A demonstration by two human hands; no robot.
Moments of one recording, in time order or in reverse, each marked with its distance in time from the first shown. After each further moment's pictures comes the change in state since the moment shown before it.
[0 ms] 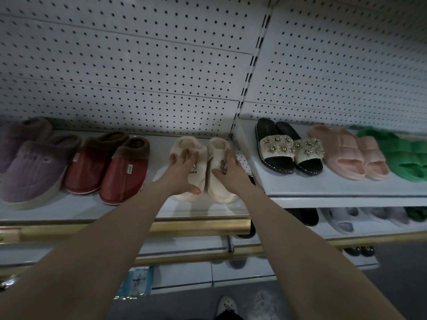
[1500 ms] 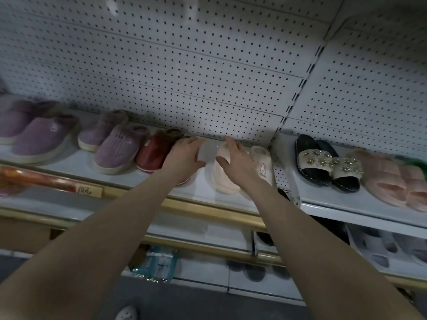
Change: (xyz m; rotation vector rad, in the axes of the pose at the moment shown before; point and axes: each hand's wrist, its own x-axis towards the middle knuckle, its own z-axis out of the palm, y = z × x) left_hand -0.117 -0.032 -0.079 -0.059 0.456 -0.134; right_hand -0.064 -0.123 0.016 -0.130 0.114 -0.429
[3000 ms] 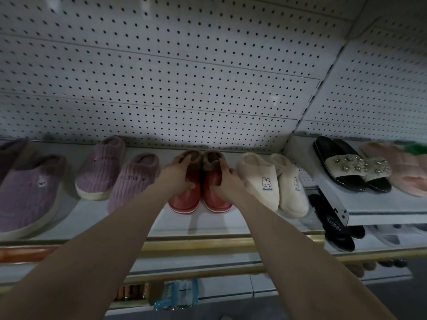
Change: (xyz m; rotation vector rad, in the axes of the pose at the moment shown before) left_hand 0.078 -0.161 -0.008 0.135 -0.383 -0.021; right_hand 0.084 -0.080 0.104 0.000 -0.162 0.466
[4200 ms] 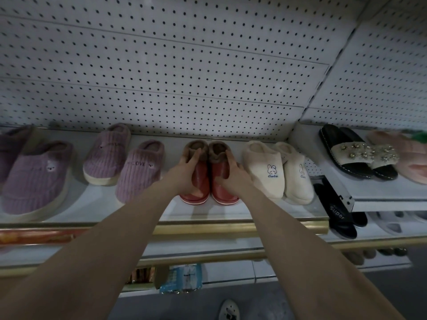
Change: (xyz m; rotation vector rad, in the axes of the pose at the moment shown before) left_hand -0.027 -0.002 0.018 -0.113 -0.120 0.028; right_hand -0.017 0.010 0.009 0.019 0.017 -0.013
